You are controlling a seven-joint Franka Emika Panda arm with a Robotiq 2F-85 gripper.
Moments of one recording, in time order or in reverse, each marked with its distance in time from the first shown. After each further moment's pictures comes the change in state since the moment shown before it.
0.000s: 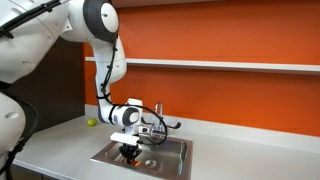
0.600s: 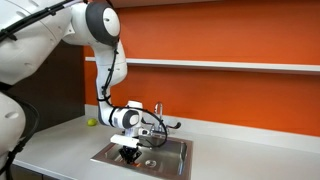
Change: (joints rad) arm 0.000 0.033 0.000 0.015 0.000 0.011 0.000
